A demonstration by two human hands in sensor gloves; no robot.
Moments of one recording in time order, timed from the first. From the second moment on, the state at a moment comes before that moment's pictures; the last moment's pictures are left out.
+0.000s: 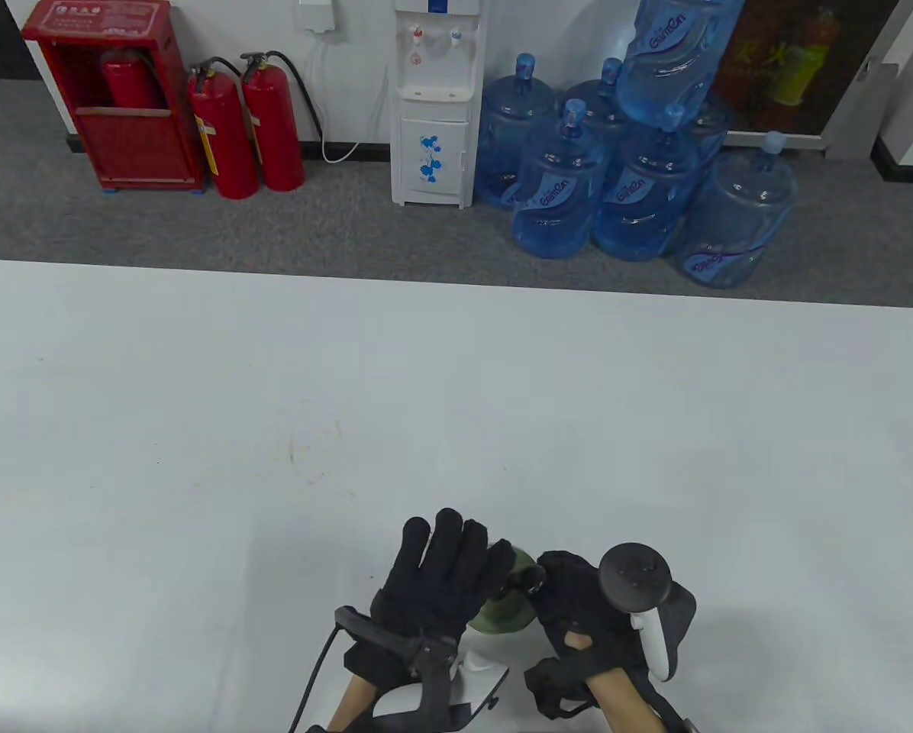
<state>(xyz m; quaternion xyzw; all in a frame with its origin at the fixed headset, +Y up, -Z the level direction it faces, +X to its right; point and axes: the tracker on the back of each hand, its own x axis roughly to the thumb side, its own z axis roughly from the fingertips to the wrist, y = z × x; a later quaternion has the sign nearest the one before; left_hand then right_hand) -0.029 -0.697 -0.180 0.41 -0.16 -0.23 0.87 0.170 -0.742 -0.244 -0.11 0.07 0.91 0.40</state>
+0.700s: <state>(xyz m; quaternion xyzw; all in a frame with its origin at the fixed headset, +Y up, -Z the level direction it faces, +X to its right) -0.038 -0.684 -0.173 0.44 -0.14 -0.11 0.88 0.168 -0.739 -0.241 -0.10 0.07 0.90 0.42</state>
